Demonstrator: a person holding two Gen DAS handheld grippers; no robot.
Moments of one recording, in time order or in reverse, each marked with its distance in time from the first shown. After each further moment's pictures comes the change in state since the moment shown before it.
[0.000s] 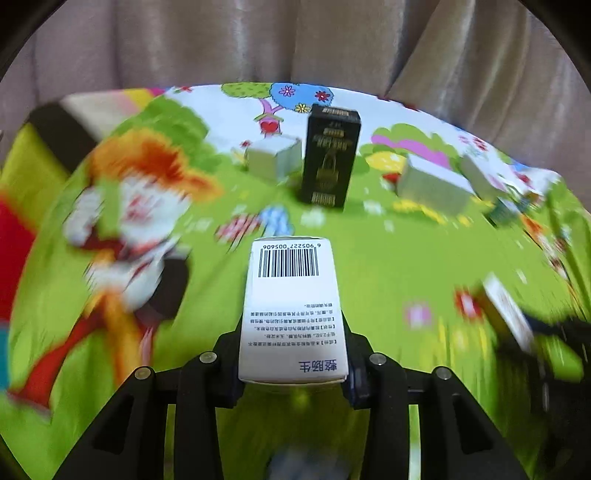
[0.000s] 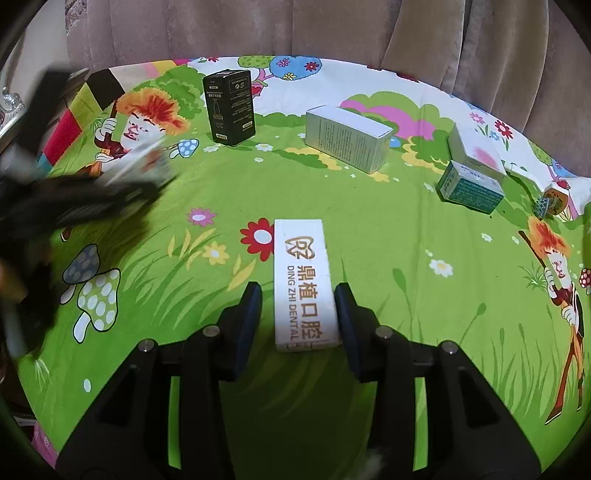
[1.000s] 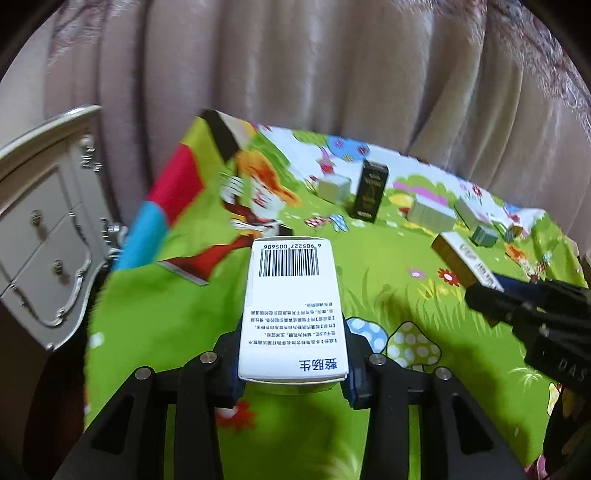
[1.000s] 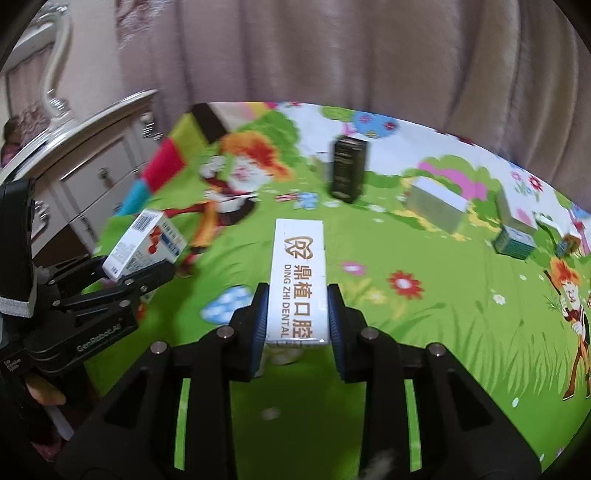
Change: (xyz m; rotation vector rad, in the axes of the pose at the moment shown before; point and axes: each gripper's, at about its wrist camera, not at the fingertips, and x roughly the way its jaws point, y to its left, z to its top) left arm -0.124 0.038 -0.076 -0.137 -0.198 0.080; right arm -0.076 0.117 0.016 -0.057 -0.126 0.131
